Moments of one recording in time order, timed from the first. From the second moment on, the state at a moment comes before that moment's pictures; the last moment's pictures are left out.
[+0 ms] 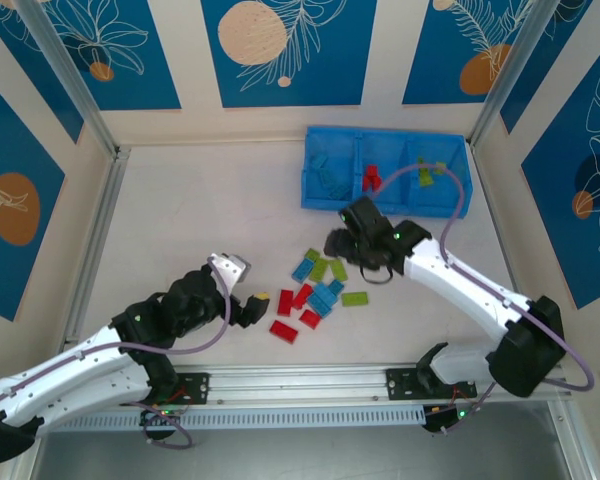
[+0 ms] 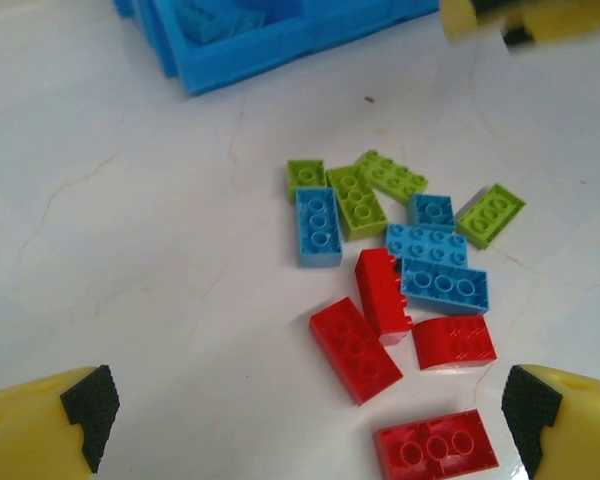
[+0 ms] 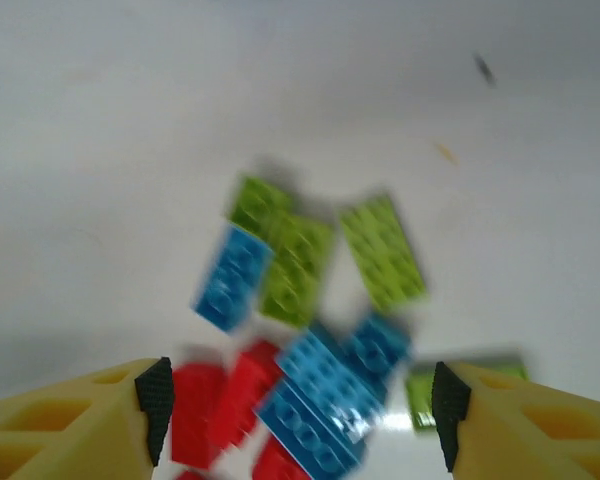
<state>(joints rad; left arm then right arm) -0.98 0.67 0.59 -0.44 -0.20 -0.19 0.68 1.28 1.04 -0.85 0.12 0.93</state>
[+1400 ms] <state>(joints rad) -0.98 0.64 0.55 -0.36 -0.17 -0.13 0.62 1.55 0.83 -0.82 -0.09 1.61</state>
